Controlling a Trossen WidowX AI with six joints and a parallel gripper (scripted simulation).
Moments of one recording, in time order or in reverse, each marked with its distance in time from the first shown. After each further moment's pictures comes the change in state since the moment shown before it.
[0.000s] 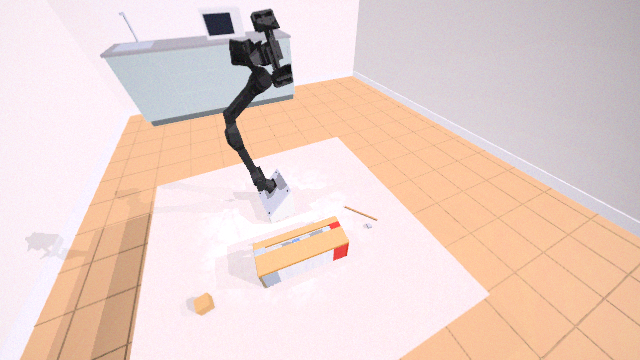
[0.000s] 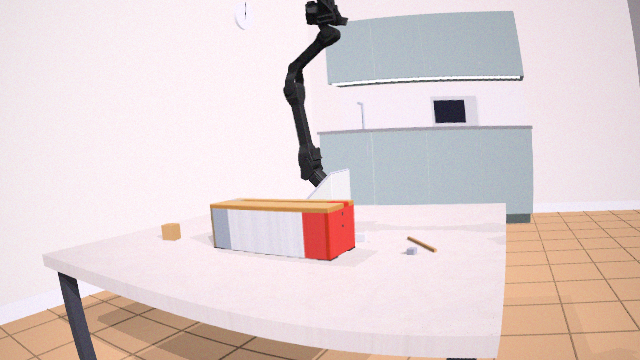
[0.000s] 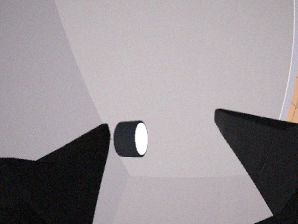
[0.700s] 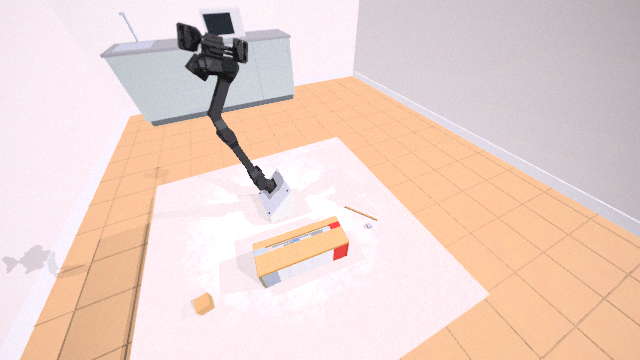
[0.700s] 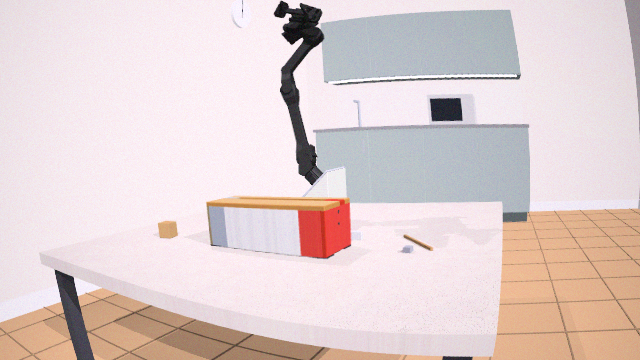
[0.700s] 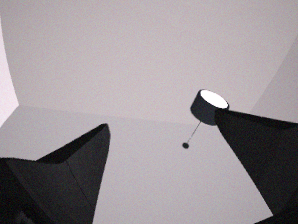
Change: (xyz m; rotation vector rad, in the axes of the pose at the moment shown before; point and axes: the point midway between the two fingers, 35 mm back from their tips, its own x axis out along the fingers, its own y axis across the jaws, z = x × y) arm -0.113 0.057 0.124 1.117 -0.002 -0.049
